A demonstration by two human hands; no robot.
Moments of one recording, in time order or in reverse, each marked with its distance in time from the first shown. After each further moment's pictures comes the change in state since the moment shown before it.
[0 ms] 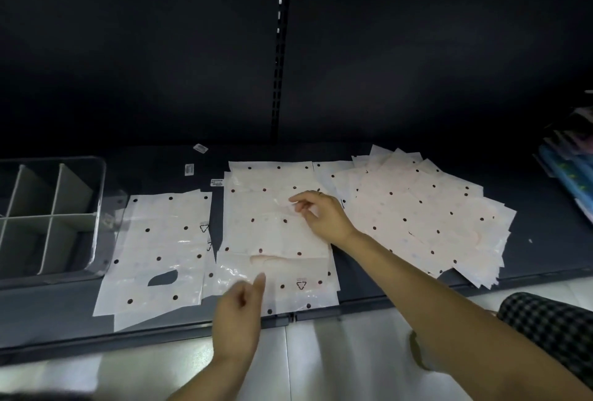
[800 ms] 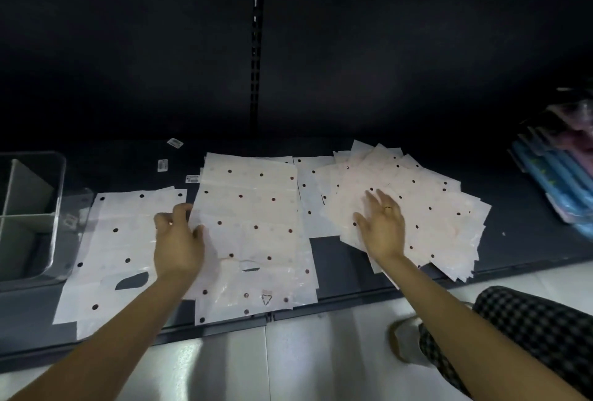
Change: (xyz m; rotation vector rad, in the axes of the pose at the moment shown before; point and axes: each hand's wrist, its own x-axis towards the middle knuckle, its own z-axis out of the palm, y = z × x) left_hand 0.107 0.026 -0.021 0.557 0.148 0.304; right_hand -0.060 0.097 -0.064 -0.601 0.310 0.396
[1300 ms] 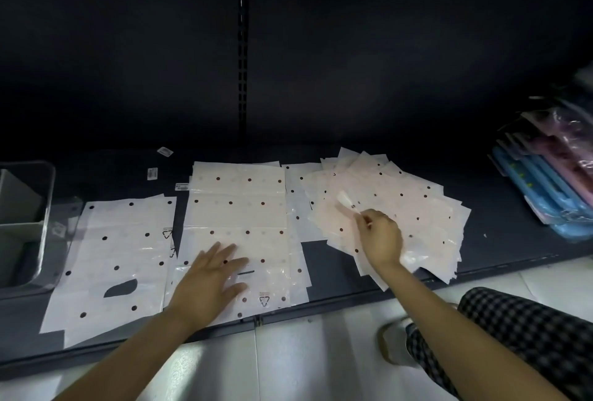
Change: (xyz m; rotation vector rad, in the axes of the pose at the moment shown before) left_hand -0.043 -0.010 0.028 0.402 -0.578 0.524; right_hand -0.013 -0.006 -0.033 0.129 0.106 0.126
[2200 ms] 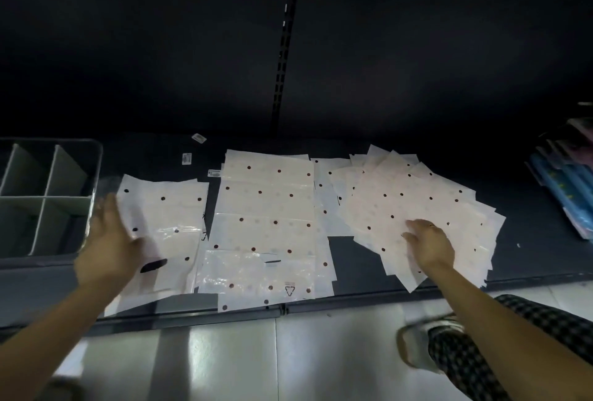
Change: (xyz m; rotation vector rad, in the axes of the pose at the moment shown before) left_hand -0.049 -0.121 -0.060 -0.240 0.509 -0.709; right_hand 0.021 0.063 0.003 -0.236 -0.237 0.053
